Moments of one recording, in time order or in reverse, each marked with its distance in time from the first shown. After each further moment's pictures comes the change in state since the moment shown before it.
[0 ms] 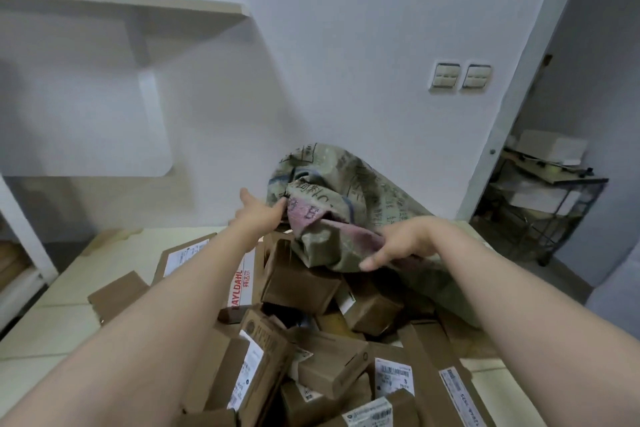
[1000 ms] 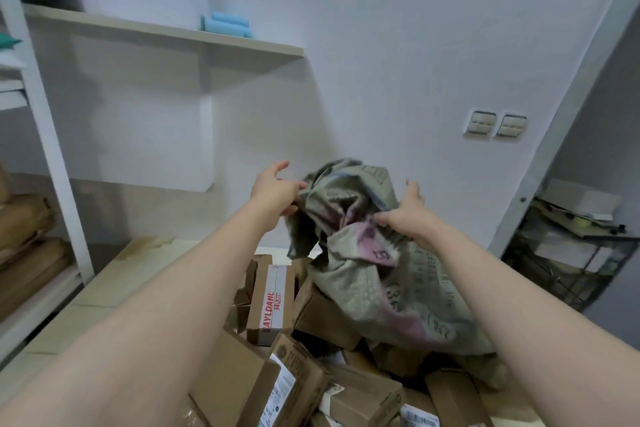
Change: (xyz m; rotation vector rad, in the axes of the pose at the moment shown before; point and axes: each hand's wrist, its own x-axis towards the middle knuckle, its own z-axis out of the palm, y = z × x) left_hand -0.013 0.040 -0.090 -0.612 0.009 0.168; right_hand -0.001 -0.094 -0.023 0.400 0.770 -0.115
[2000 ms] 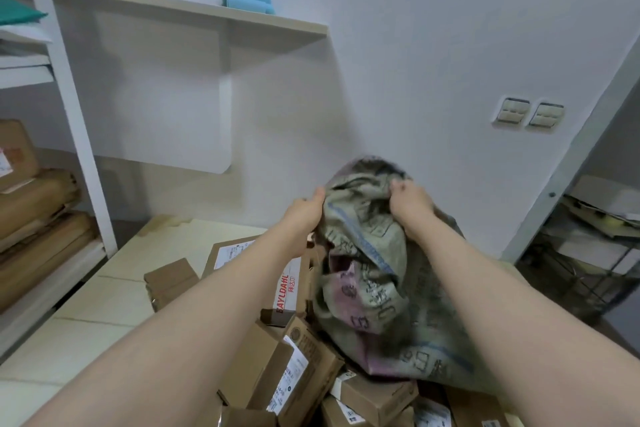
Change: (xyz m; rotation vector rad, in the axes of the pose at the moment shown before) left_hand -0.019 -0.051 0.016 0.025 -0.043 -0.327; right_hand 0.005 -0.020 0.038 -0.193 0.165 -0.056
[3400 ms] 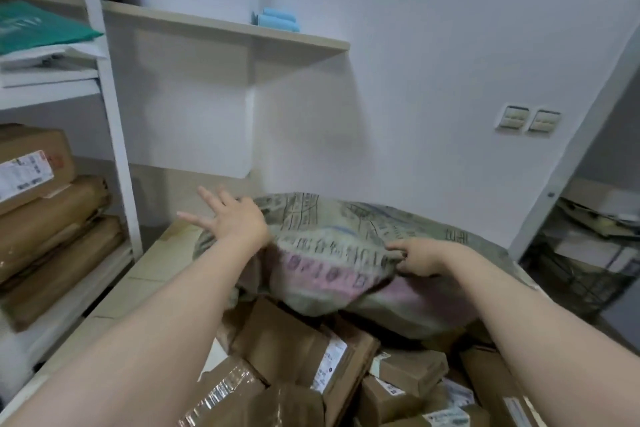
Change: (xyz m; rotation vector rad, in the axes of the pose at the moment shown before) left_hand -0.025 -0.019 -0.141 1.283 0.570 0.093; right_hand -0.086 0.004 0.015 -0.661 -0.562 -0.168
